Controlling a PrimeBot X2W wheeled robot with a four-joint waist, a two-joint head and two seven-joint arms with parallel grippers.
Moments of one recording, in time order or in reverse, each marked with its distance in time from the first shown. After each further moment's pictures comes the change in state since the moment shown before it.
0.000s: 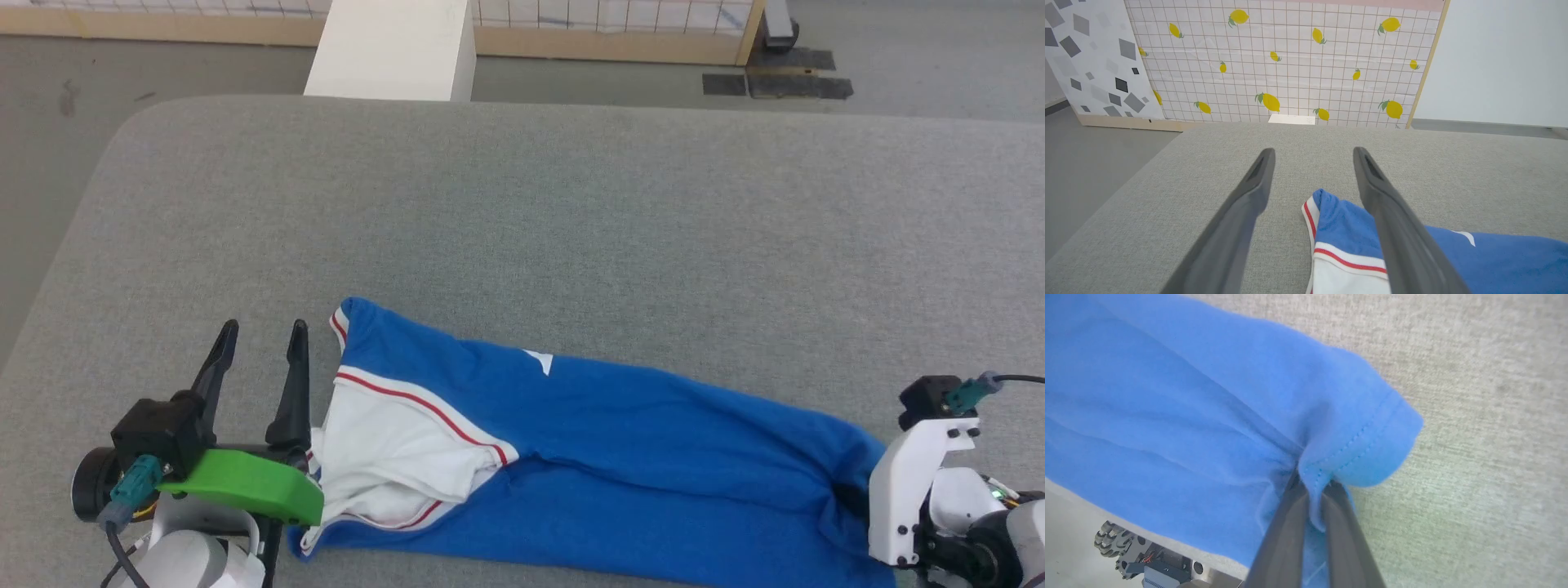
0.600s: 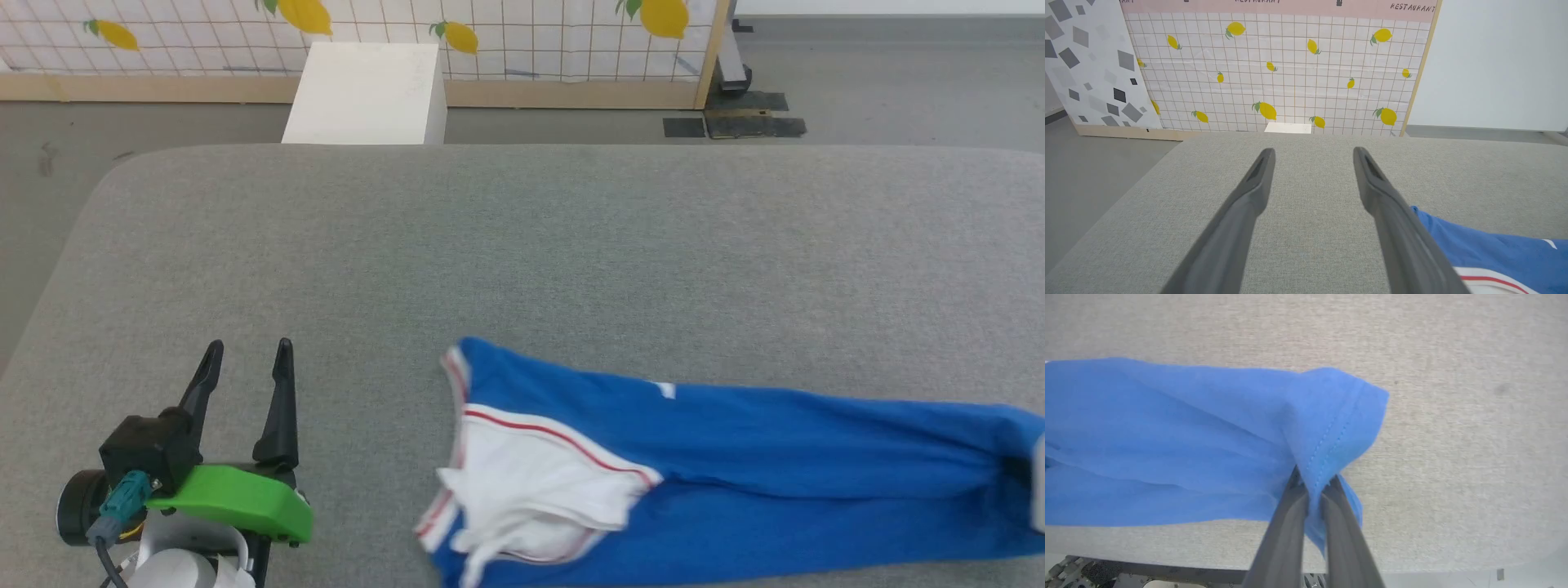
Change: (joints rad) left arm 0.047 0.021 0.012 -0.023 -0.010 0.030 0.016; right arm 0.022 -0.164 -0.217 -0.076 -0.029 0.000 0.075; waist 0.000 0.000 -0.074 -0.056
